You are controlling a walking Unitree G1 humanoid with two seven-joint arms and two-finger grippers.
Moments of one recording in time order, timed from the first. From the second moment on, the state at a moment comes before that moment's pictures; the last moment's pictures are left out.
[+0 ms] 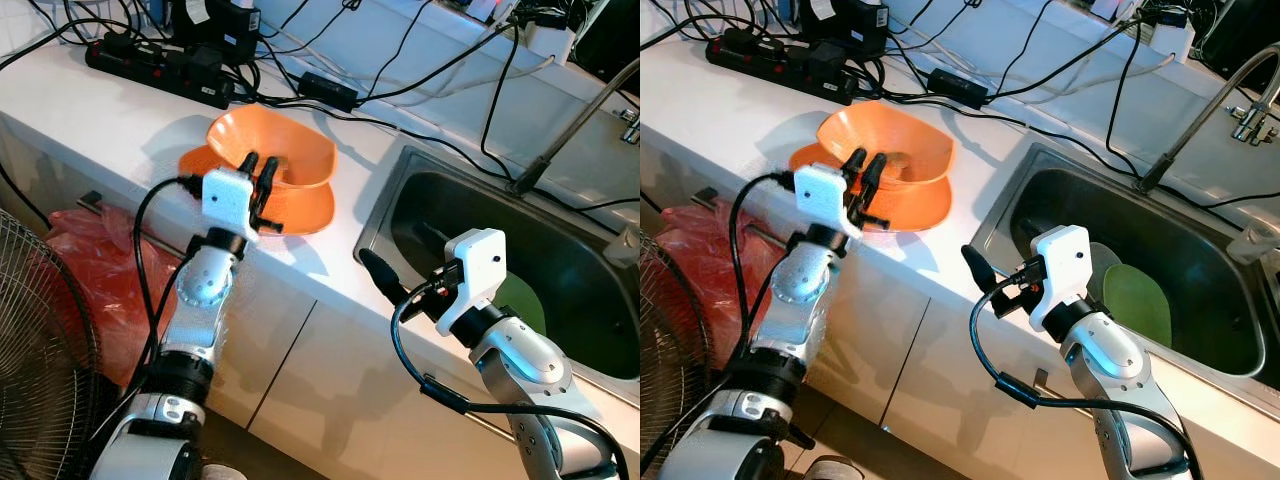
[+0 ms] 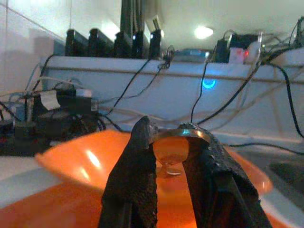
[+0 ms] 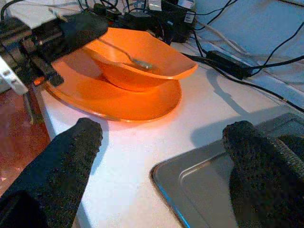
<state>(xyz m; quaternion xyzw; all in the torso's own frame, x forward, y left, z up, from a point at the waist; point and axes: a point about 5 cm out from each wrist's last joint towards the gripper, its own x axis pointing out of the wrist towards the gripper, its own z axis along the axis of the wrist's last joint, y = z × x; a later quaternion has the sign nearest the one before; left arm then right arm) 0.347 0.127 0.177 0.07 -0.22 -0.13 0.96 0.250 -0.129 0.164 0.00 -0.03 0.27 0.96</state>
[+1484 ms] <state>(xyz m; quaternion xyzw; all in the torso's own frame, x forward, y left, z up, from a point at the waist) 0.355 0.021 0.196 -0.09 -0.16 -0.35 0.92 0.228 -0.227 0.167 0.07 -0.08 -0.17 0.98</state>
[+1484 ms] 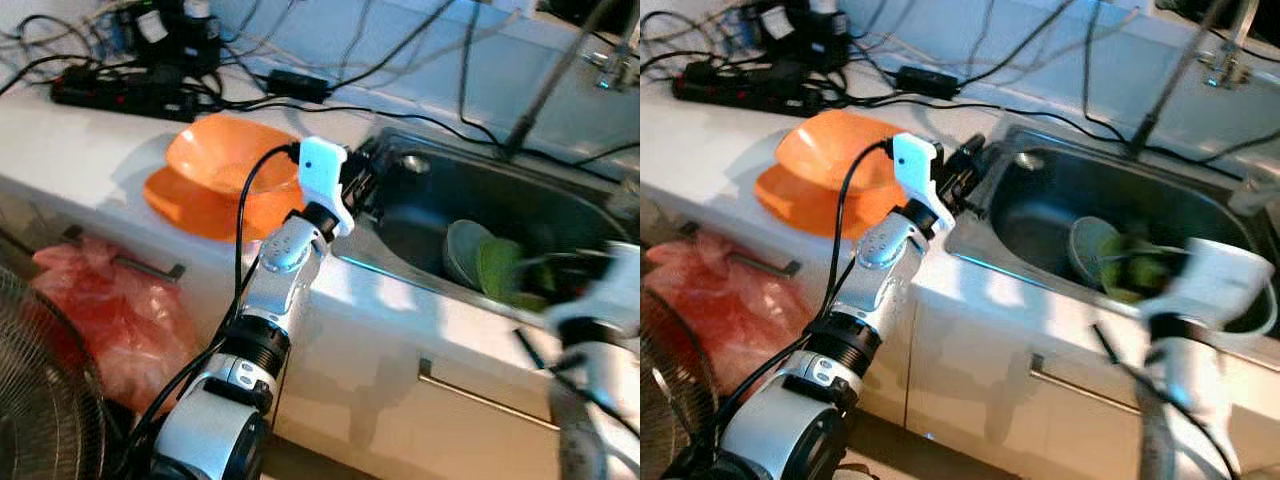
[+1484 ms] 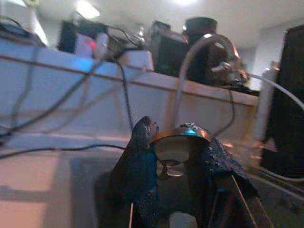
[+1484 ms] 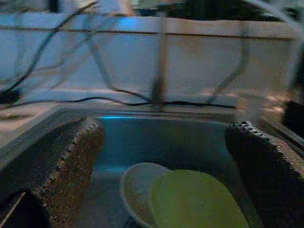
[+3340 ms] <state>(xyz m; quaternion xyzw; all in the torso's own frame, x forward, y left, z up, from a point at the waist) 0.357 0.019 0.214 -0.23 -0.07 -0.38 0.89 0.301 -0.148 0.170 0.55 -0.01 0.07 0.83</state>
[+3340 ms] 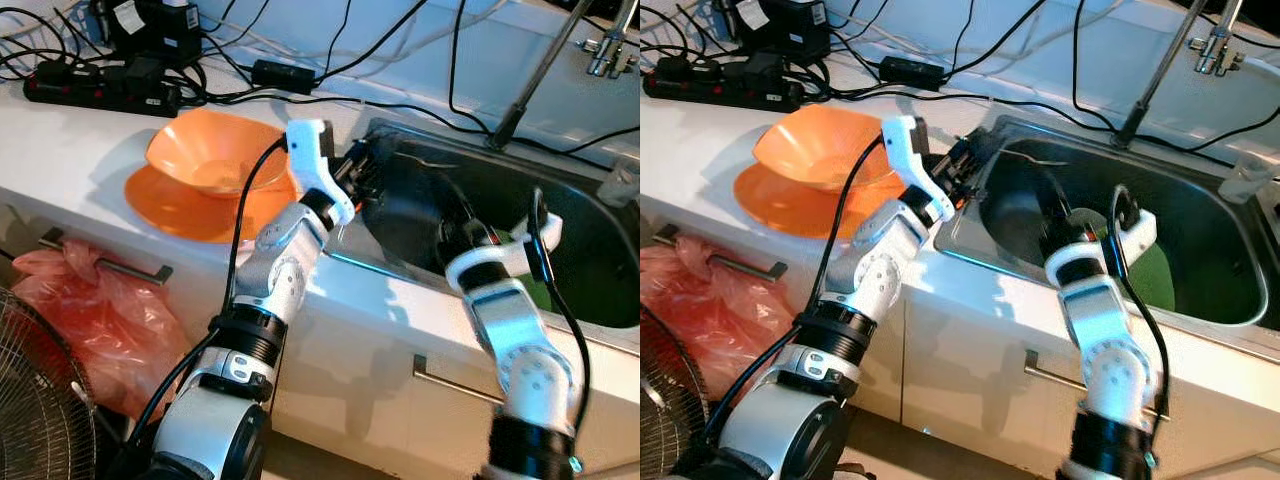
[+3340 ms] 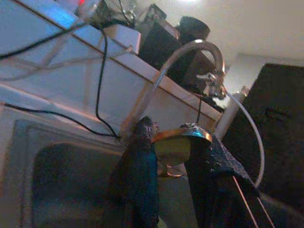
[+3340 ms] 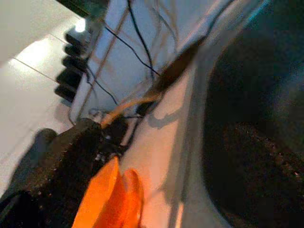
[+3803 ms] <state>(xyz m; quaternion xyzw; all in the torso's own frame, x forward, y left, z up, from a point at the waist) 0.353 0.016 0.220 -0.26 -0.04 -0.39 0.88 0.314 -0.142 0.195 0.61 -0.08 0.14 0.77</state>
